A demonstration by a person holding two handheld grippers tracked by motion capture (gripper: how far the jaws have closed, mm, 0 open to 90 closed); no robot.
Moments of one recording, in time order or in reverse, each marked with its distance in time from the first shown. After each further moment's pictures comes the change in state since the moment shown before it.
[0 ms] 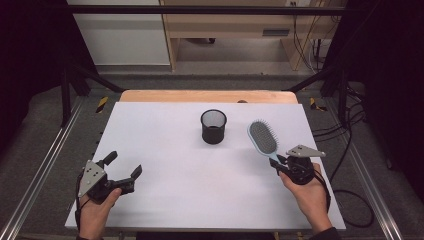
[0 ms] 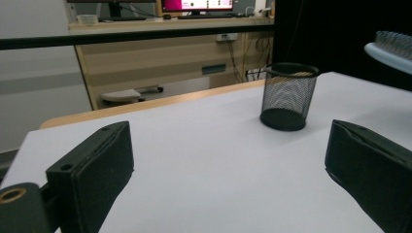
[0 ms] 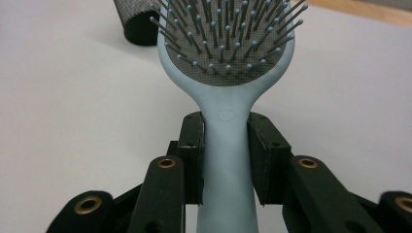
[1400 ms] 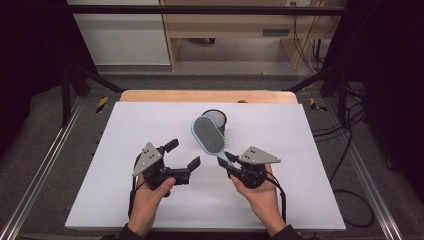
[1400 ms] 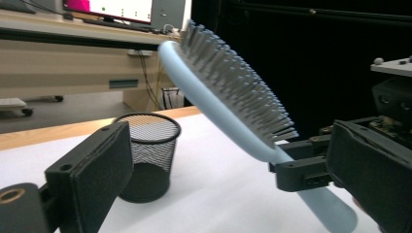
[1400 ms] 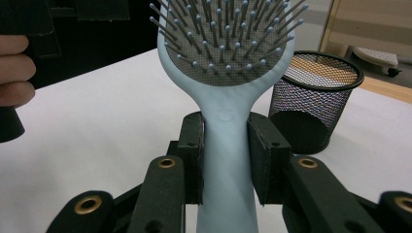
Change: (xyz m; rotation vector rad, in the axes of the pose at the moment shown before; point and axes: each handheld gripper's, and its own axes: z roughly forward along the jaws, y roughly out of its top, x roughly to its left) left arm -0.106 0.050 0.079 -0.041 -0.308 -0.151; right arm 0.115 0.039 0.030 -0.259 0.259 -0.096
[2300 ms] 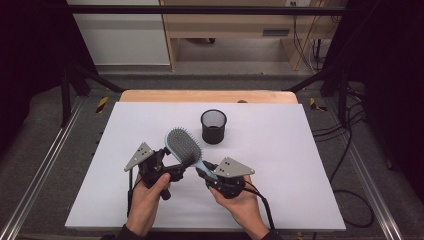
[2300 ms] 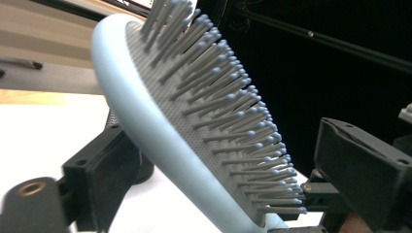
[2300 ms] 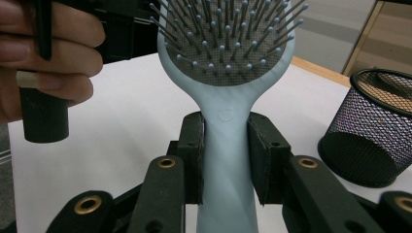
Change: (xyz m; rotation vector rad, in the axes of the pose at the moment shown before) left arm 0.020 -0.009 -0.005 -0.022 -0.040 -0.235; right arm 0.048 -0.005 0.029 -0.009 0.064 -0.119
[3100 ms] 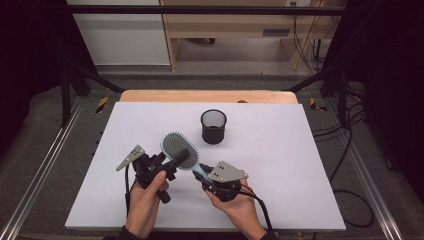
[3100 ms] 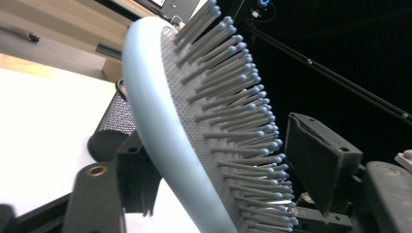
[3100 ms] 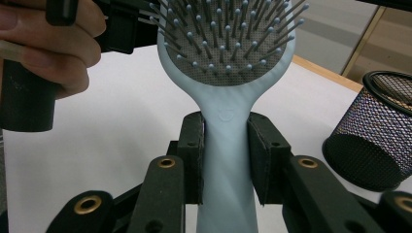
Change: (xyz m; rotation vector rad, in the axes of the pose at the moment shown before) left arm 0.008 -0.005 -0.010 -0.029 0.030 -0.168; right arm 0.011 -0.004 0.007 0.017 -0.009 -0.060
